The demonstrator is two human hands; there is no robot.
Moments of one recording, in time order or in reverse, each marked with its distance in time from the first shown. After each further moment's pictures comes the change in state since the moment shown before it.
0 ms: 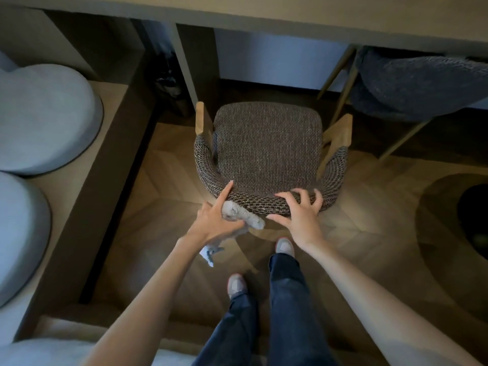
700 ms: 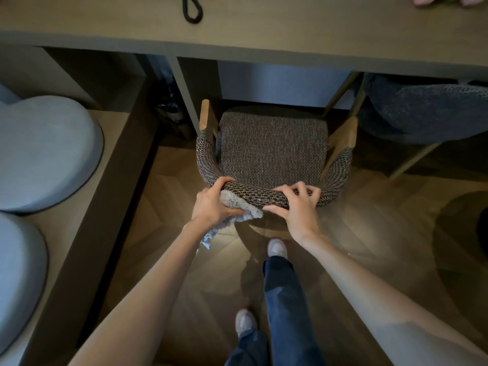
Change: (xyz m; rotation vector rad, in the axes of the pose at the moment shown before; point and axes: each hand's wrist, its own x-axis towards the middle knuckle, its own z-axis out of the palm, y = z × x) left_hand 0.122 0.024 -0.081 0.003 0.169 0.123; right_hand 0.123 -0.043 -0.014 0.113 0.180 -0.049
